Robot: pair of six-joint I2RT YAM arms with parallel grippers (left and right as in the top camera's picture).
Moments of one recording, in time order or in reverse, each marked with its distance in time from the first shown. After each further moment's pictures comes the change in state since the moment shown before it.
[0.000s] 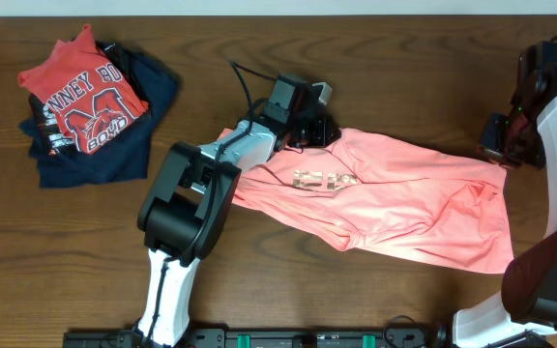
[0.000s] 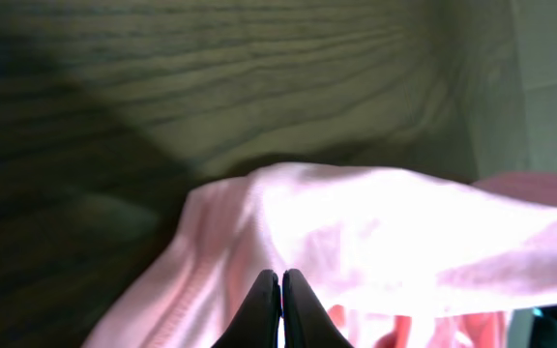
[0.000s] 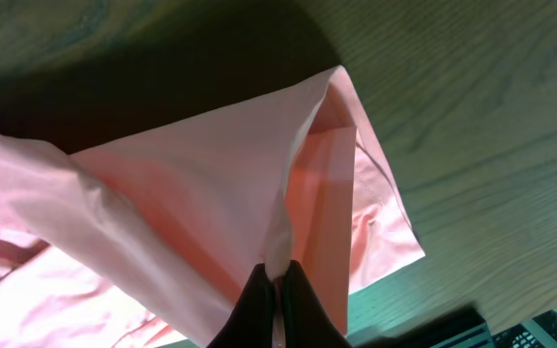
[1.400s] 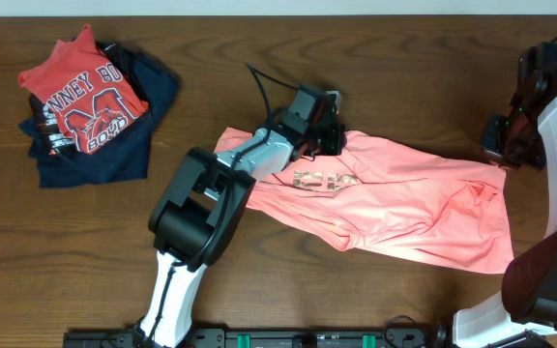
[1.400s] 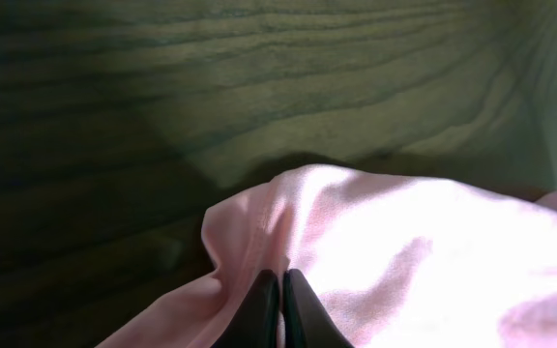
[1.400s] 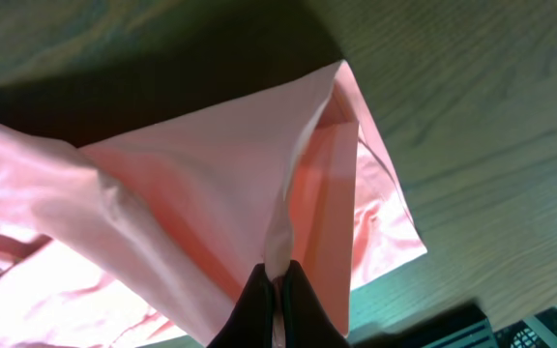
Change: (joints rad) left arm -0.080 0.005 0.001 -0.018 -0.195 -0.002; right arm -0.004 0.000 0.000 -0.005 -0.009 0.000
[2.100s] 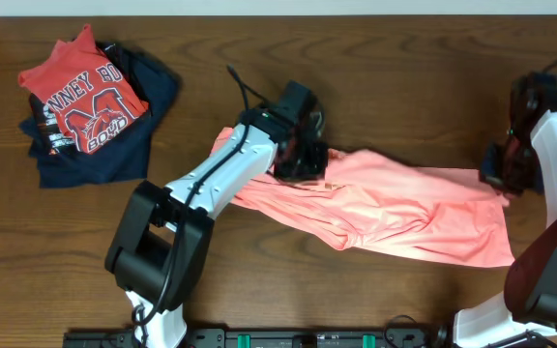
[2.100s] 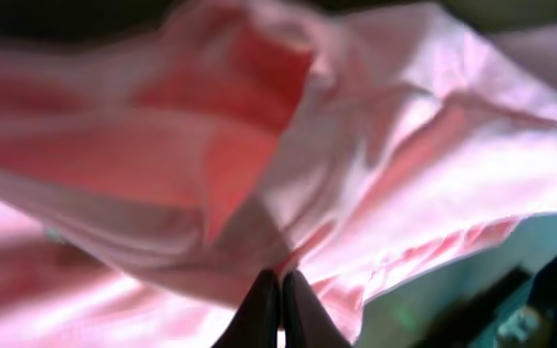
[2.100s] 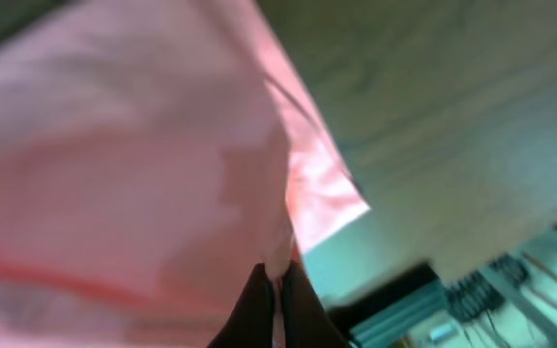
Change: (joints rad) left arm -0.016 -0.273 -0.003 -0.705 0.033 0.003; right arm -0.051 -0.001 -0.203 0.031 0.132 -0.008
